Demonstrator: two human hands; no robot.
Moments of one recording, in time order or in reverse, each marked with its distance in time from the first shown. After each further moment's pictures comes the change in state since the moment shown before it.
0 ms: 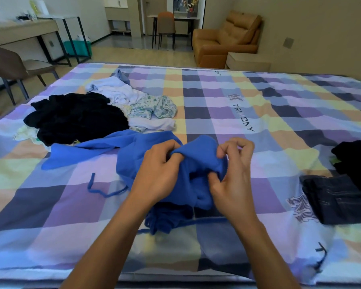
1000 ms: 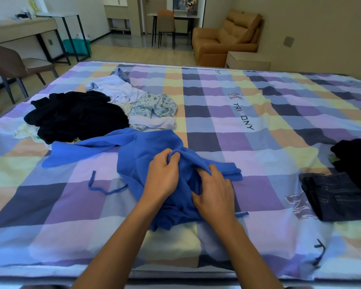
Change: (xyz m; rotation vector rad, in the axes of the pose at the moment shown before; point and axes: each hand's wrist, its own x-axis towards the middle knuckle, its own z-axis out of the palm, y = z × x) left_hand 0.004 -0.045 0.035 -0.151 0.112 -0.233; right_hand -0.024 0.040 0.042 -0.602 -0.358 0.160
